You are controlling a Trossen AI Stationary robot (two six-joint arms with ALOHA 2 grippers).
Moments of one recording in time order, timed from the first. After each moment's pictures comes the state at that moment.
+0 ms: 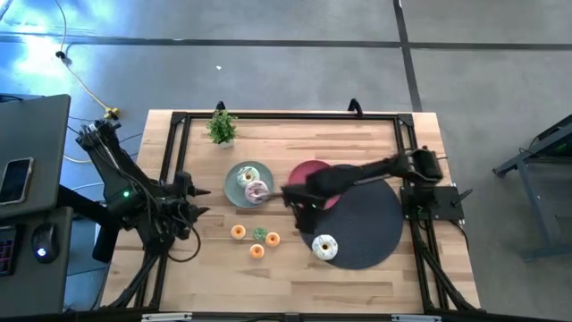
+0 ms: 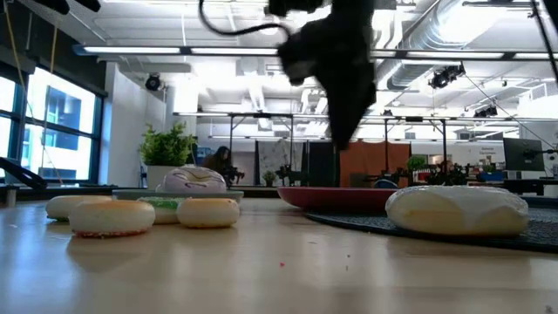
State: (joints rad) left arm -0.91 1.06 1.08 -1.33 -0.88 -0.46; right arm 0.12 1.93 1.55 -1.02 -0.03 0.53
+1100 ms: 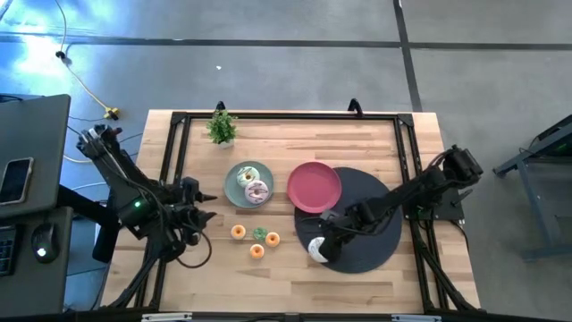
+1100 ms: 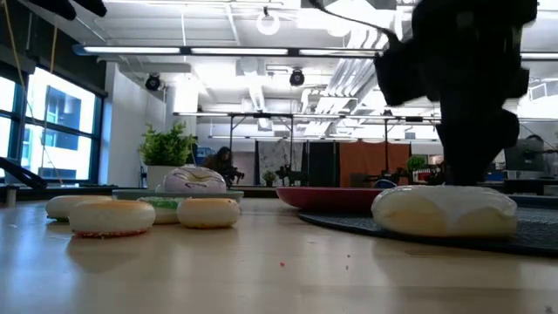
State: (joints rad) left arm -0.87 1.15 1.08 -1.26 -0.87 -0.48; right arm 0.38 1.65 0.95 -0.41 -0.10 1.07
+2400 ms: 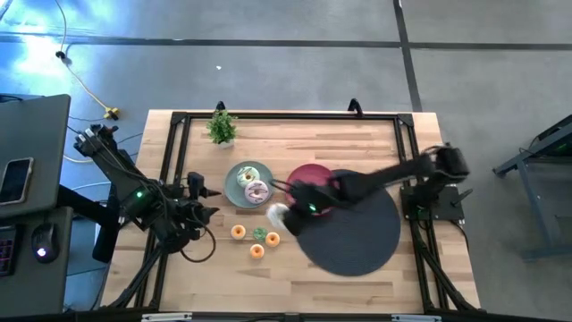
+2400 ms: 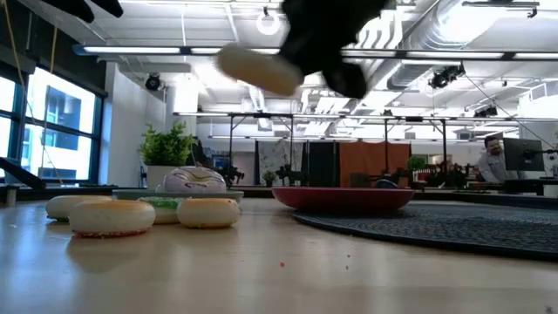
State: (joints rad) left arm -0.79 1.10 1.08 -1.19 -0.85 -0.27; right arm 0.16 1.75 1.29 -0.28 0.04 0.83
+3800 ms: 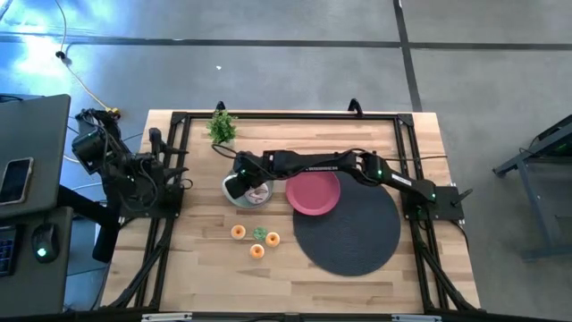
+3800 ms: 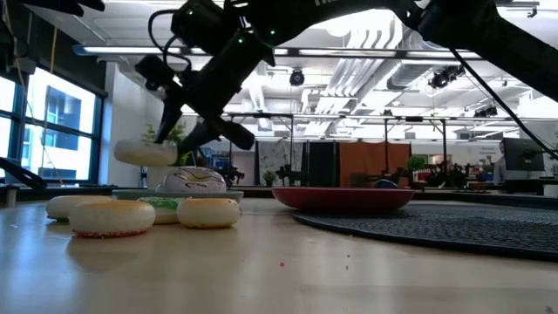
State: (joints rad) left arm -0.91 0.57 1.08 -1.55 -1.01 -0.18; right arm -0.07 2.49 2.28 -0.63 -0.01 0.89
